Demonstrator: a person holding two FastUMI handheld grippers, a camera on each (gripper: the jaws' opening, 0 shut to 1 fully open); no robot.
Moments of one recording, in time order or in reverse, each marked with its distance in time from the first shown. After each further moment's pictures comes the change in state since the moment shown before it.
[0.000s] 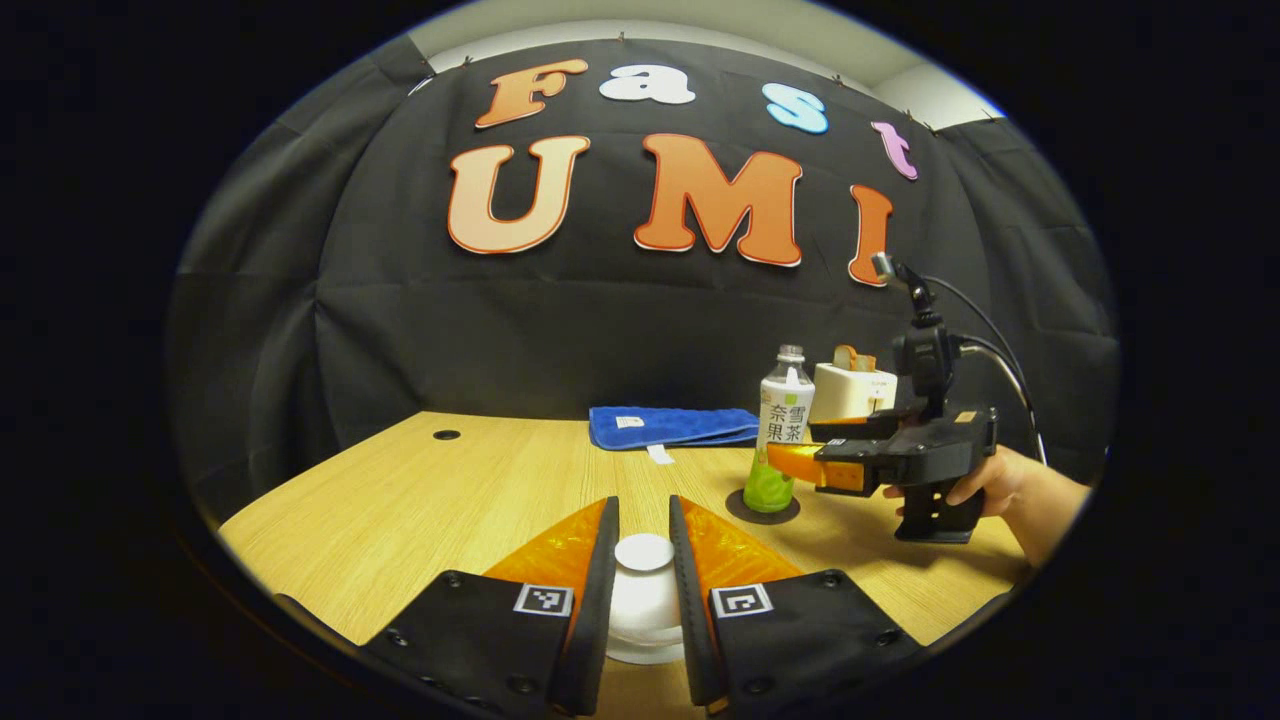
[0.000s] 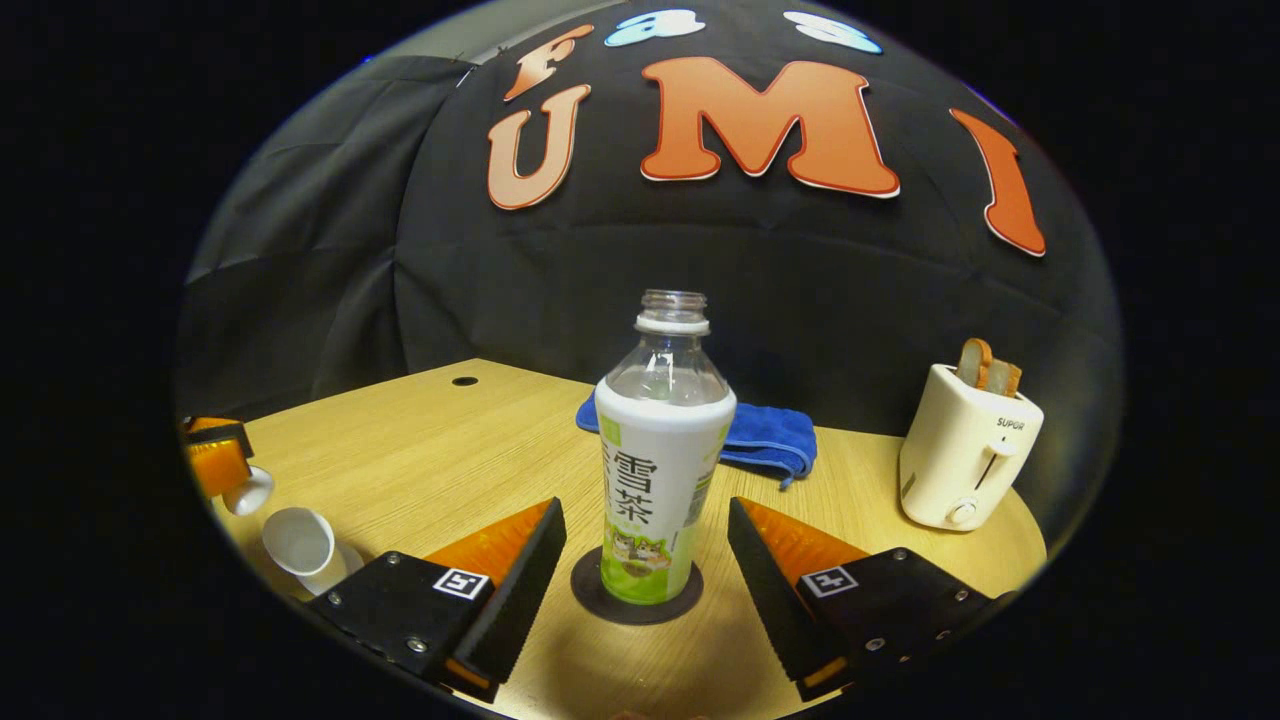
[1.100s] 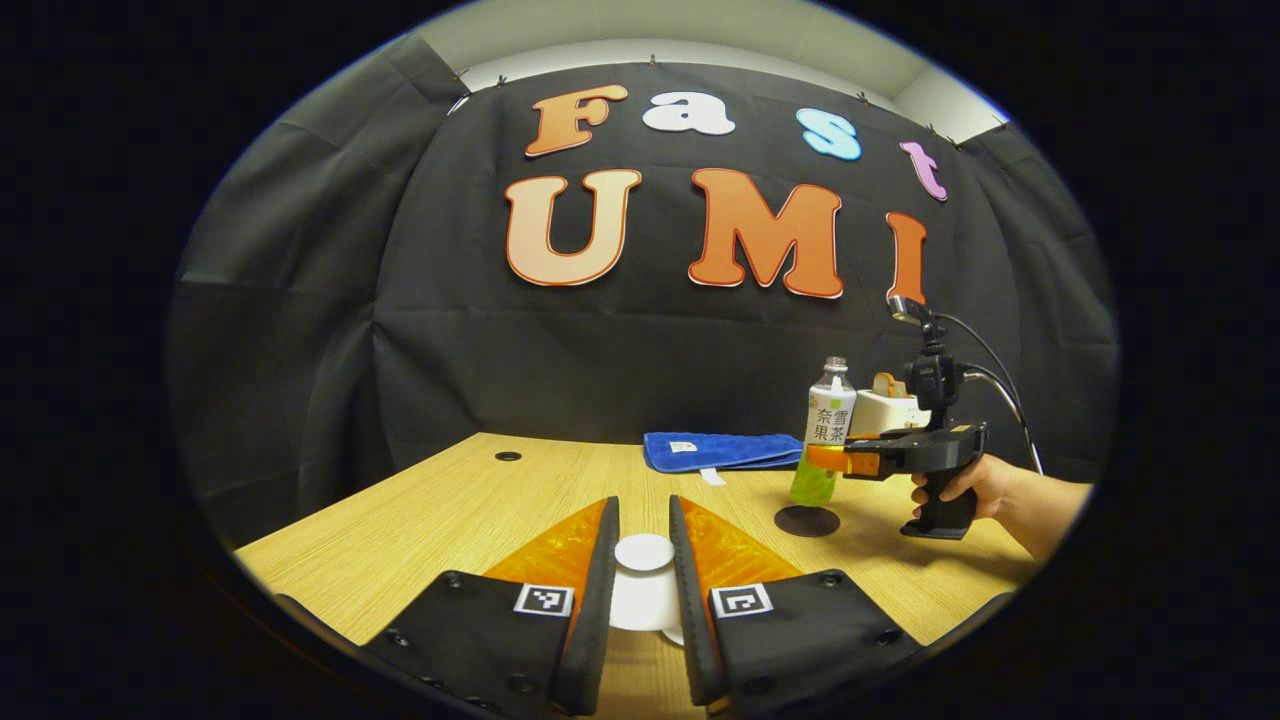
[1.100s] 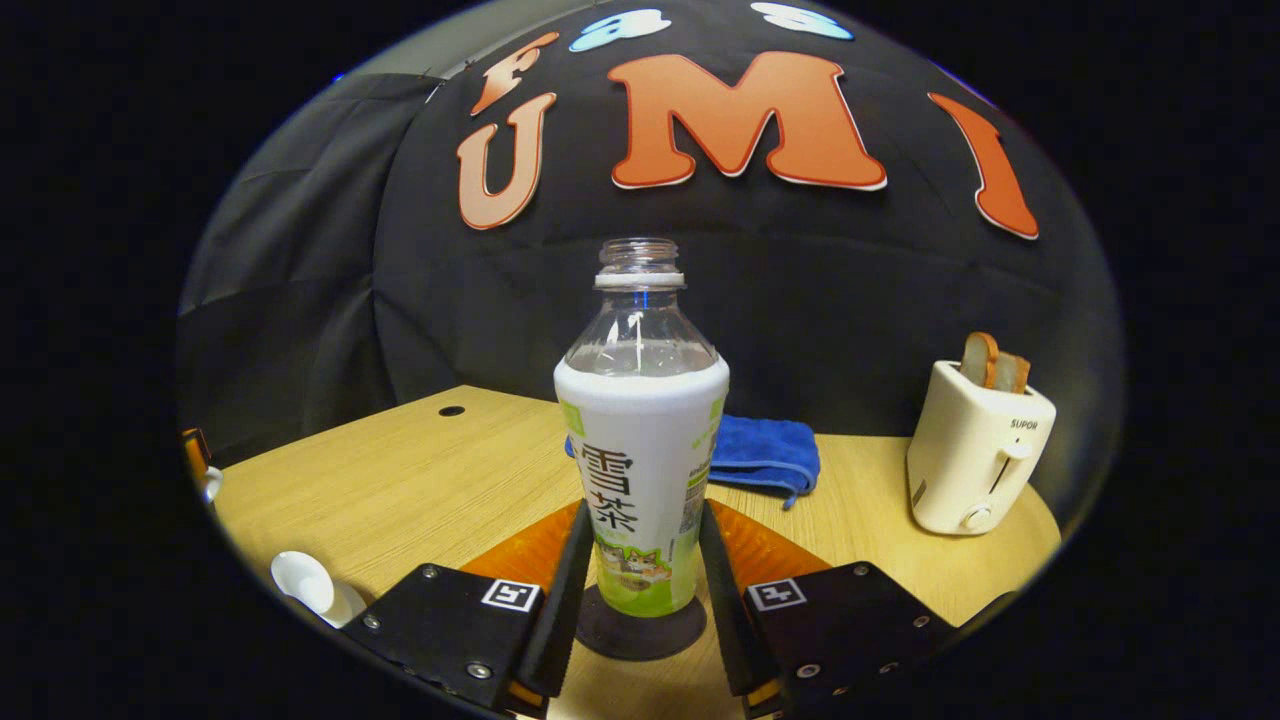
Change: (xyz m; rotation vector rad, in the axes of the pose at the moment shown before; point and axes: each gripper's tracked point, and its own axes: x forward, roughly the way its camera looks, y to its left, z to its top) left arm -0.045 0.052 0.032 -0.020 -0.090 0.111; right arm 0.029 0.000 0.016 0.114 -0.017 0.006
